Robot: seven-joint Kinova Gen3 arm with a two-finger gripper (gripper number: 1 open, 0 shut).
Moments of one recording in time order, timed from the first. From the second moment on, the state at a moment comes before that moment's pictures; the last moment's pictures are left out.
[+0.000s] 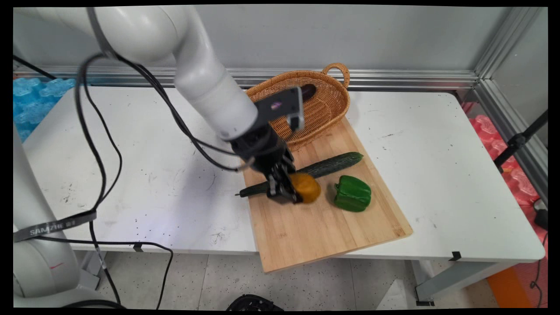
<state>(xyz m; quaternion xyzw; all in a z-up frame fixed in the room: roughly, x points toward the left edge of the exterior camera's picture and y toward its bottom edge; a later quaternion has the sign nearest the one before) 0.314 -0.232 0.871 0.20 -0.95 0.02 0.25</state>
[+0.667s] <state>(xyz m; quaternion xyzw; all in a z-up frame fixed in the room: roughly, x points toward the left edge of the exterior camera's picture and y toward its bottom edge) 0.381 -0.293 0.931 0.23 -0.94 0.07 0.25</state>
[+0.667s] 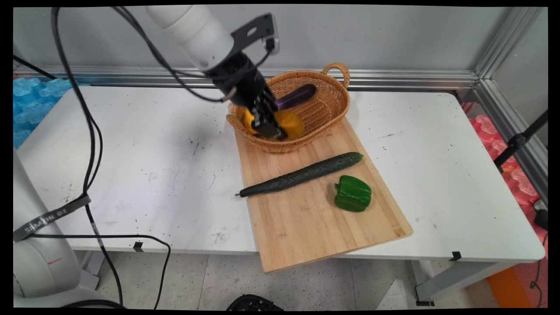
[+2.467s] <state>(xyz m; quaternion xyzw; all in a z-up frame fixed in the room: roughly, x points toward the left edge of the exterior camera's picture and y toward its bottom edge) 0.331 -0.512 0.826 0.23 -0.94 0.17 0.18</state>
